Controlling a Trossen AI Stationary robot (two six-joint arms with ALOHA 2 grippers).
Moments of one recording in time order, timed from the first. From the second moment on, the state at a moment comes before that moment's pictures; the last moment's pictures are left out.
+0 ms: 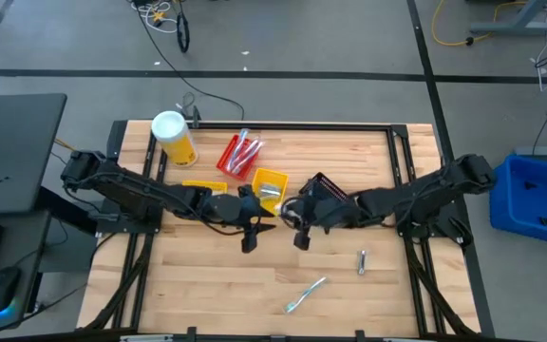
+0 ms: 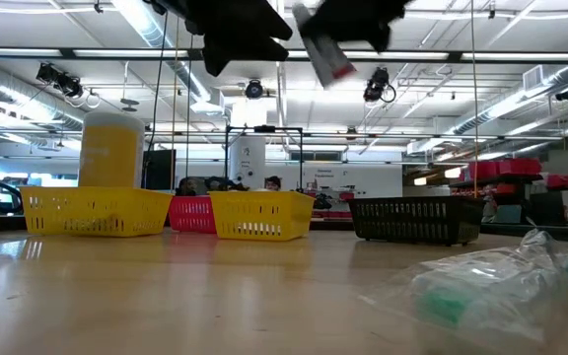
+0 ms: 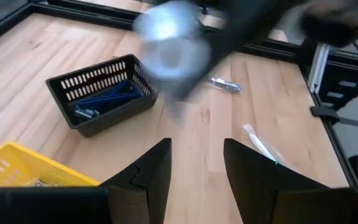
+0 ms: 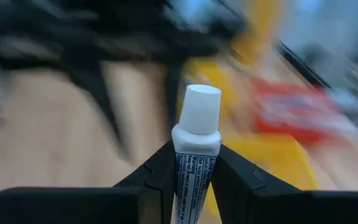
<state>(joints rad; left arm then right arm) -0.23 1.44 0.97 0.01 -0.25 -0.30 0.29 1.50 1.10 -0.14 0.45 0.23</state>
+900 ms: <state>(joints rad) -0.29 1.44 0.97 0.02 -0.43 -0.33 0.23 1.50 1.10 0.08 0.18 0.06</state>
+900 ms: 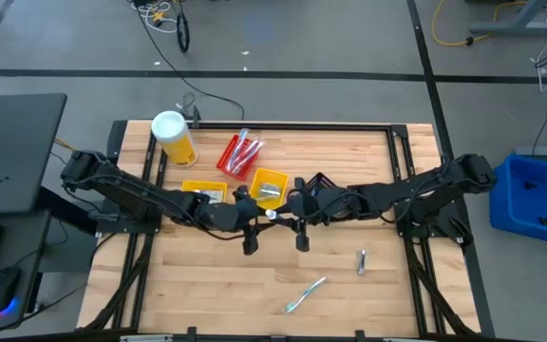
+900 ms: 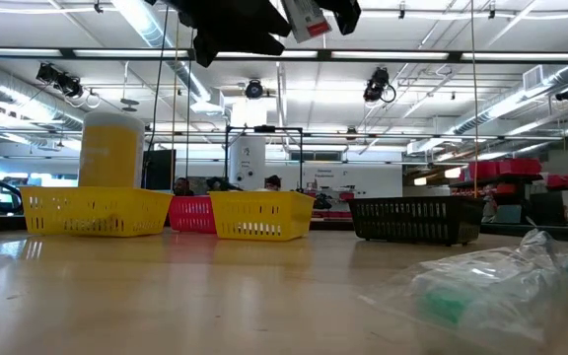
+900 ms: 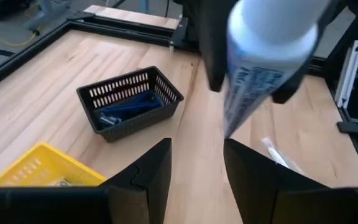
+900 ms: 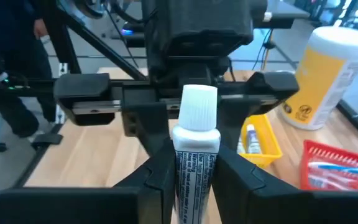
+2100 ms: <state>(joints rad) -0.30 1.44 0.97 0.20 -0.46 -0.12 0.21 1.51 1.10 0.20 0.21 0.01</state>
